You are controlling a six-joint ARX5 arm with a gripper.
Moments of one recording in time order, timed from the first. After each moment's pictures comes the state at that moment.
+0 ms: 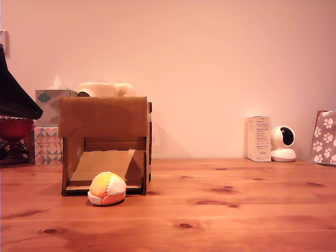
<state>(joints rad) -0.35 0.77 0.37 -0.10 0.33 -0.13</state>
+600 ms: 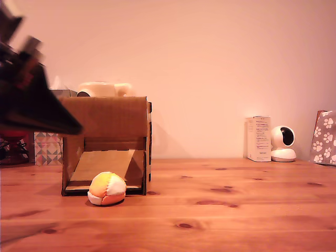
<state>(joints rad) -0.48 1.05 0.37 0.17 0.34 -0.13</state>
